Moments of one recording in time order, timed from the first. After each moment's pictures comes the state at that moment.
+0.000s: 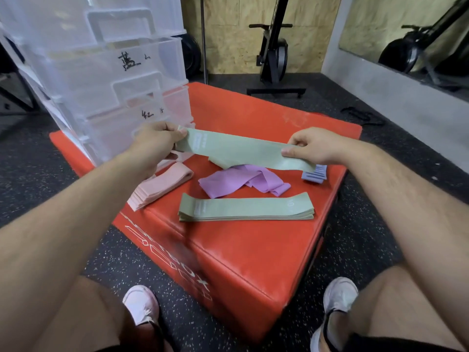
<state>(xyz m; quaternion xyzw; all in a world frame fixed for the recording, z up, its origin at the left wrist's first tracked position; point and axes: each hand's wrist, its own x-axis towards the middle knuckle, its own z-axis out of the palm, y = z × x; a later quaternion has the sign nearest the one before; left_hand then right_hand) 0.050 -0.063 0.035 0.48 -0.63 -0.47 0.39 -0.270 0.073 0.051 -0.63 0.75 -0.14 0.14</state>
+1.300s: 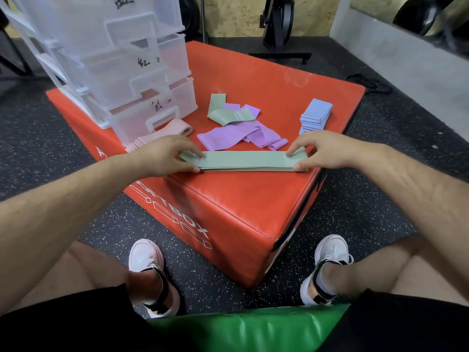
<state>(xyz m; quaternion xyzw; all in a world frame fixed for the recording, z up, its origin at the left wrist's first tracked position) 0.093 -0.013 -0.048 0.29 -0.94 -0.18 0.09 -0.280 0.147 -0.026 -0.68 0.70 -0.09 0.20</state>
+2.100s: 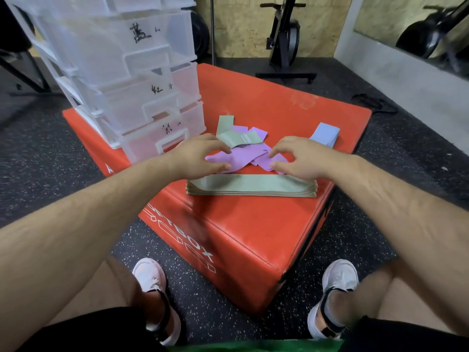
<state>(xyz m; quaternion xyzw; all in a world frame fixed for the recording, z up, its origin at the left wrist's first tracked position) 0.040 -0.030 -0.027 0.30 -0.94 -0.13 0.12 -0.235 0.099 -0.008 -0.73 0.67 -0.10 0.09</state>
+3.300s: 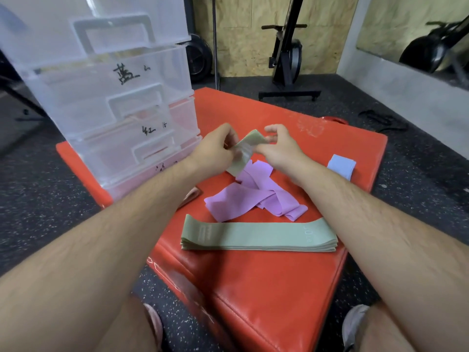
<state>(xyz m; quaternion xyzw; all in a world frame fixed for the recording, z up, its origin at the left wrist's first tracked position) -0.045 -0.088 0.019 0.37 -0.83 -0.28 0.31 -0.212 -0.029 0.009 -0.45 0.69 -0.48 0.29</state>
